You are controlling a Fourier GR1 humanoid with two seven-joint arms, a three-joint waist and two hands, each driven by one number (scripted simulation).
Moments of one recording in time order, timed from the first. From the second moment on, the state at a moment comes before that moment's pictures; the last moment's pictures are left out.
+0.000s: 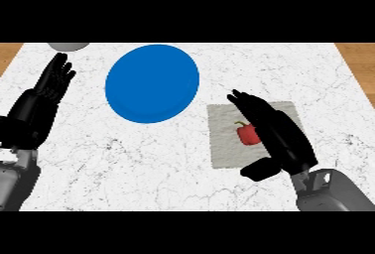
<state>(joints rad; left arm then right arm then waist) -0.27 0.50 -0.11 -1.57 0.26 0.14 0.06 -0.35 -0.44 0.50 -1.73 0.56 0.04 0.35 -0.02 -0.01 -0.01</state>
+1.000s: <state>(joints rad) -0.26 0.43 -0.05 -1.60 0.20 0.07 0.09 -0.44 -0.35 0.49 -1.65 0.70 0.44 0.73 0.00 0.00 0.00</state>
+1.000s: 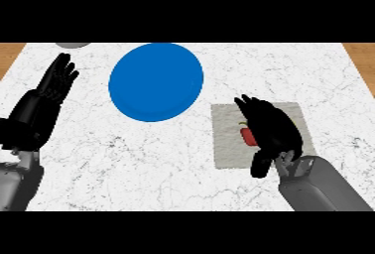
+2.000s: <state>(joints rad) -0.26 0.33 0.01 -1.60 0.09 0.00 0.10 -0.41 -0.24 0.38 -1.32 0.92 0.40 0.51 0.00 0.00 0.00</state>
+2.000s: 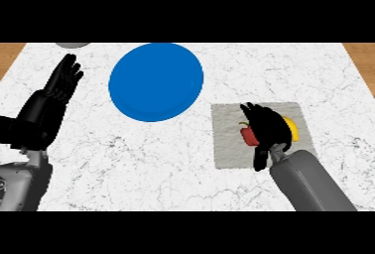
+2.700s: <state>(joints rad) -0.27 0.34 0.07 -1.59 0.10 -0.03 0.11 -0.39 -0.22 0.32 -1.28 1.10 0.07 0.50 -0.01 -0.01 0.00</state>
